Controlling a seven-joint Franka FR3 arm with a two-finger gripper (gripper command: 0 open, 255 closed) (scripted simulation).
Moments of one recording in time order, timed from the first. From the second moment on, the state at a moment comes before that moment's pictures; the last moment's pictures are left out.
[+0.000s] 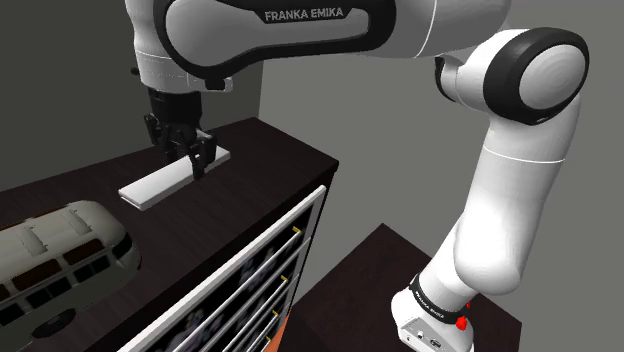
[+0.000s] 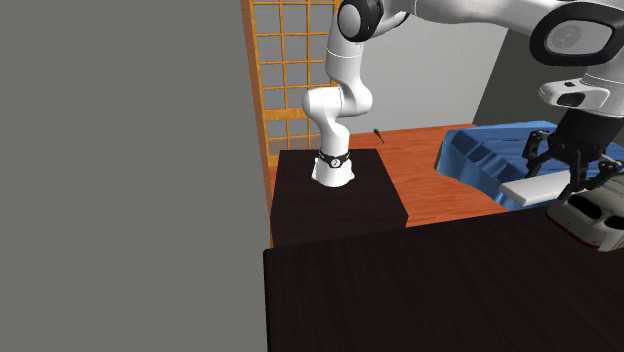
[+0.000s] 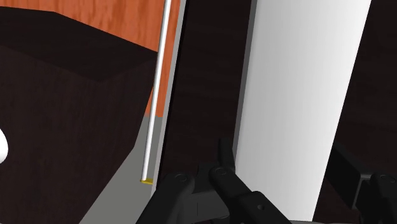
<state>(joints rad) 0.13 0.29 0.59 -1.59 -0.16 1.81 1.97</state>
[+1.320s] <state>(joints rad) 0.13 0.35 0.57 -1.78 -0.21 2.05 2.00</state>
